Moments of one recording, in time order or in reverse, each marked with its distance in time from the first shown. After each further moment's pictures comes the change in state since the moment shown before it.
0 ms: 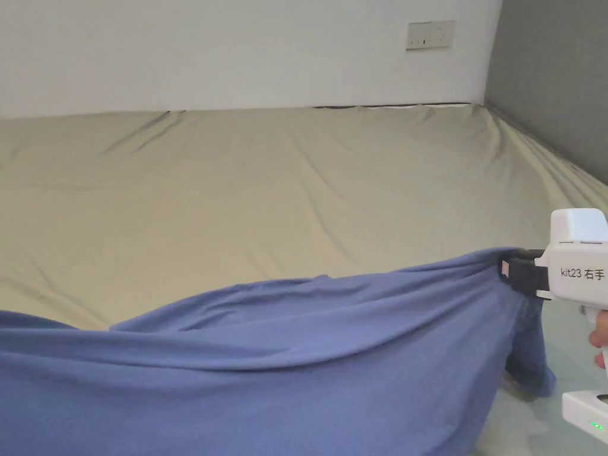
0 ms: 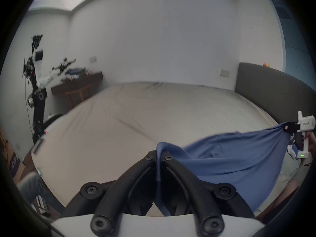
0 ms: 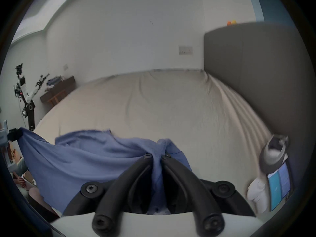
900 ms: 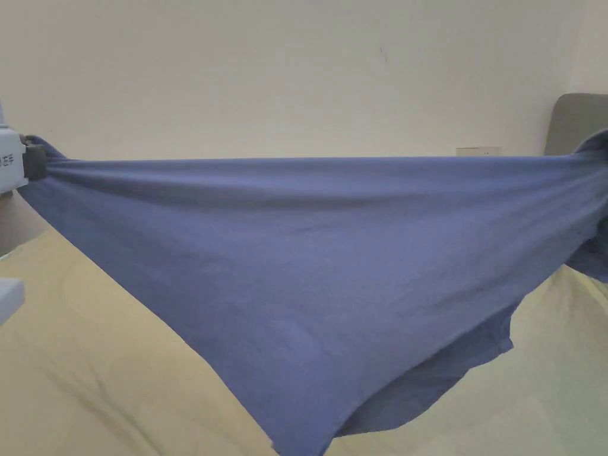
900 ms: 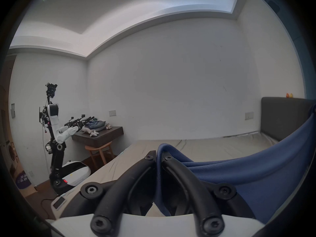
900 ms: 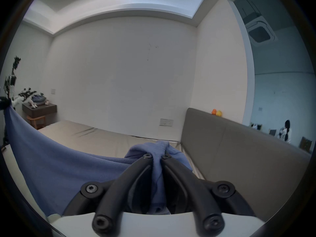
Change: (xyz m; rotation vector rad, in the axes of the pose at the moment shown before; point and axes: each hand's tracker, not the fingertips) left arm -0.006 0.264 -0.084 0.360 0.227 -0.042; right arm -0.021 0.271 0.027 0.452 -0.306 0.219
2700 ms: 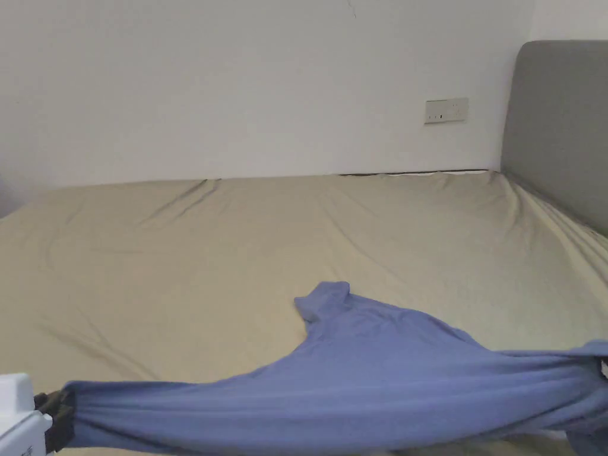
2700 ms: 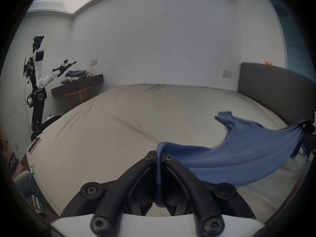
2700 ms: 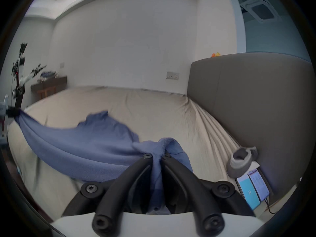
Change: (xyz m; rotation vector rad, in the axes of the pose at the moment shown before) left arm 0.002 -0.295 0.162 -0.378 -0.236 0.036; right arm -0.025 -0.300 0.197 -0.297 0.183 -0.010
